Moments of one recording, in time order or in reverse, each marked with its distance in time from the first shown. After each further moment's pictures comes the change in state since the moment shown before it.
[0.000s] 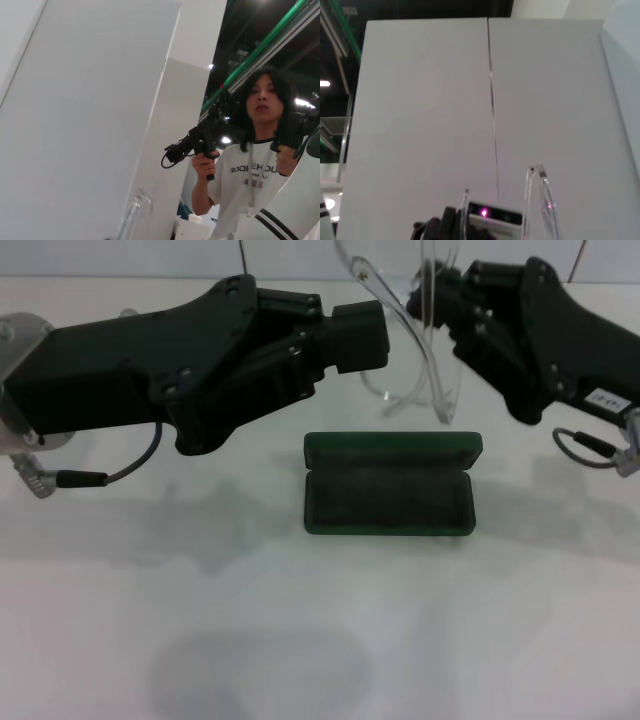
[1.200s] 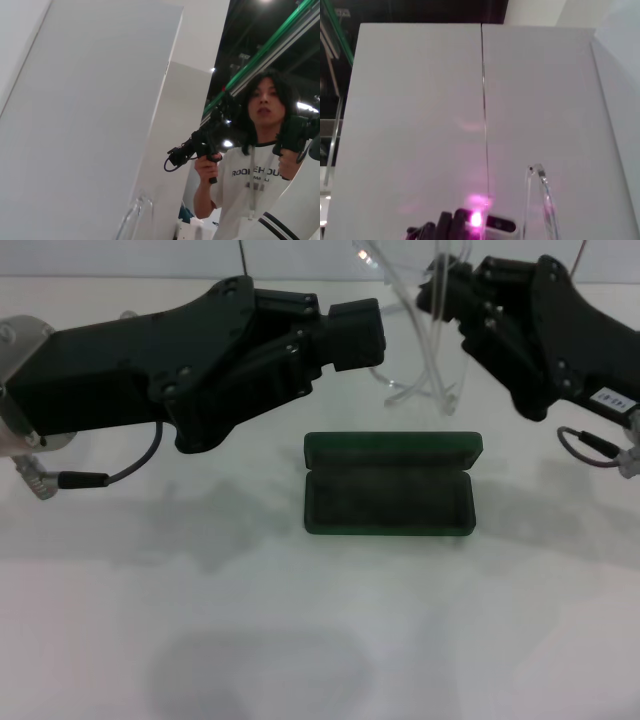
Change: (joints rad) left arm -0.003 0.002 0.000 -0.026 -0.004 0.000 0.015; right arm -0.018 0.002 -0.015 -0.001 0.036 0.007 -0.024
